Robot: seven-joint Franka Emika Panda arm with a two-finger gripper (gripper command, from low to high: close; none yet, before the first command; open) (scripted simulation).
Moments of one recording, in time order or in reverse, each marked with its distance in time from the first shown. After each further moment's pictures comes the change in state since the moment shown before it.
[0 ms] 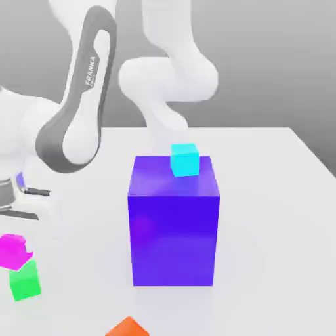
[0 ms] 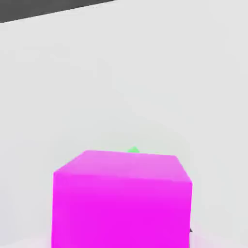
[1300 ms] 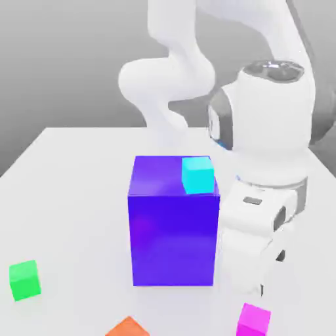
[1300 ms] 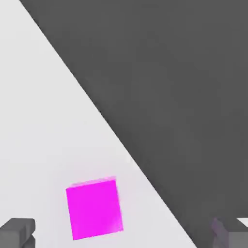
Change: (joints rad) arm 0.478 -0.023 0.409 0.104 -0.191 -0.042 -0.221
